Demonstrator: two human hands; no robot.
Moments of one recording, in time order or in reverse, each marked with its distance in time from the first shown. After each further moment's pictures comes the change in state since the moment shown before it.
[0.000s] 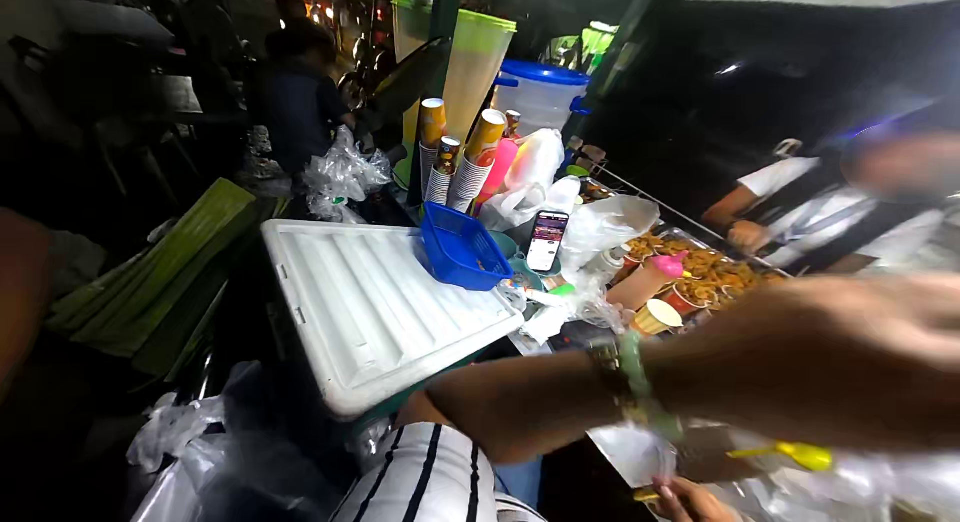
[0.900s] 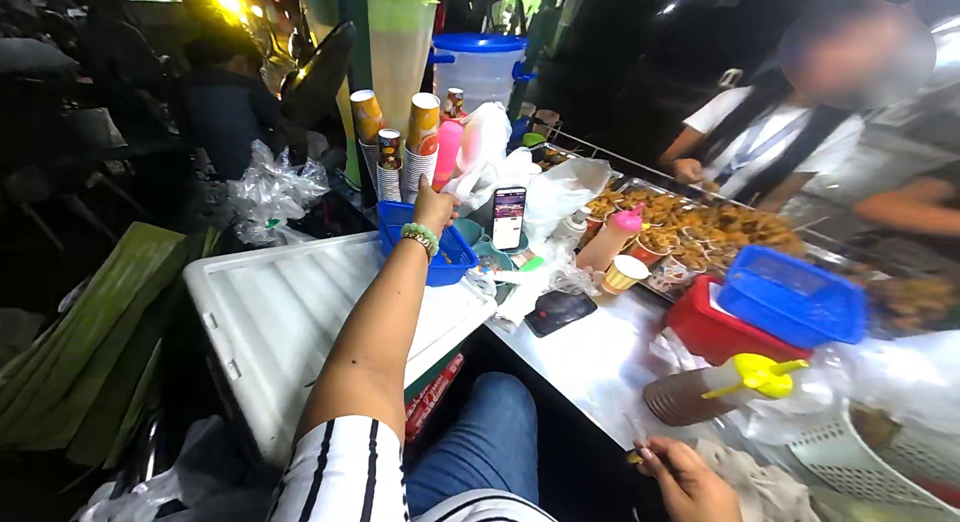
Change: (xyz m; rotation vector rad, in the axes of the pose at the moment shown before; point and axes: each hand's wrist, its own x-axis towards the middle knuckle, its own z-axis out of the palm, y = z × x) left_hand -0.086 -0.212 -0.146 0.132 0.431 -1.493; right_hand -0.008 -0.009 0.001 -0.067 0.004 -0.023
